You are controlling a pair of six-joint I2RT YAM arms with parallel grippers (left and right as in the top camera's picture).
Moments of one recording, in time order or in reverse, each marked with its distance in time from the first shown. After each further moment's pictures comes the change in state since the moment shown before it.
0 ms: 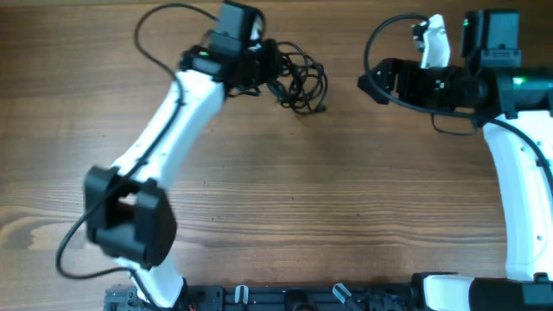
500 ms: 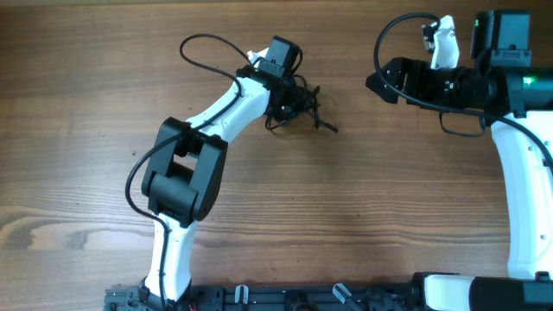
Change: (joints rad) left arm -0.122 0.340 0.002 0.116 -0.362 -0.132; right arm -0.060 0.000 0.000 -0.030 -0.018 0.000
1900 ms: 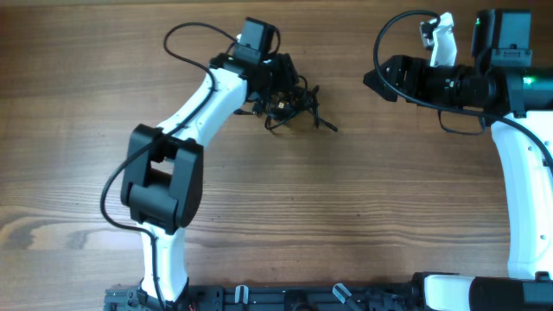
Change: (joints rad) left arm 0.078 -0.093 0.000 0.030 0.255 0.077; right arm 0.000 0.000 0.000 0.025 -0.057 0.000
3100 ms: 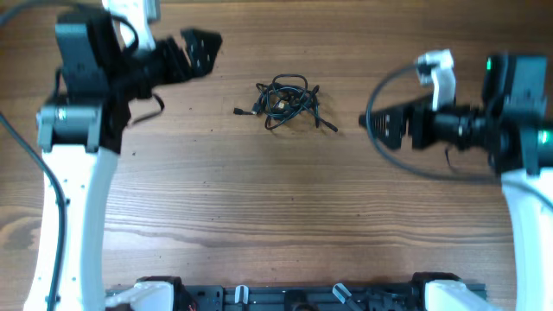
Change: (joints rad) left arm 0.368 -0.726 -0.089 -0.222 0.294 0.363; right arm 0.000 -0.193 -0.106 -0.061 -0.138 -0.238
